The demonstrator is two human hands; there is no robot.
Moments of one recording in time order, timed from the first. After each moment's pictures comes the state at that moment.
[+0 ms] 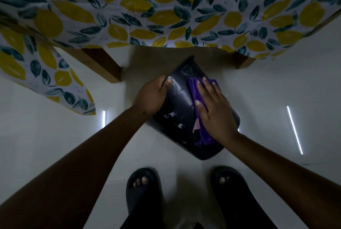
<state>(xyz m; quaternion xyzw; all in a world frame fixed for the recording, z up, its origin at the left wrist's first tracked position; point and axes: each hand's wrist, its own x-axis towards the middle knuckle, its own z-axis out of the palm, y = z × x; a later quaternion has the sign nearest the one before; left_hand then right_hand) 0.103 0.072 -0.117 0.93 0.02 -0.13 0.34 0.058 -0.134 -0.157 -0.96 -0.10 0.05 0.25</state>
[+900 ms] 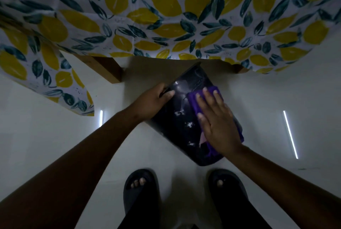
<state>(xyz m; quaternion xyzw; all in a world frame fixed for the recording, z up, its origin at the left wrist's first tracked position) 0.092 0.082 -0.112 0.89 0.01 -0.22 0.40 0.043 -0.145 -0.163 -0.96 -0.15 0.03 0.21</state>
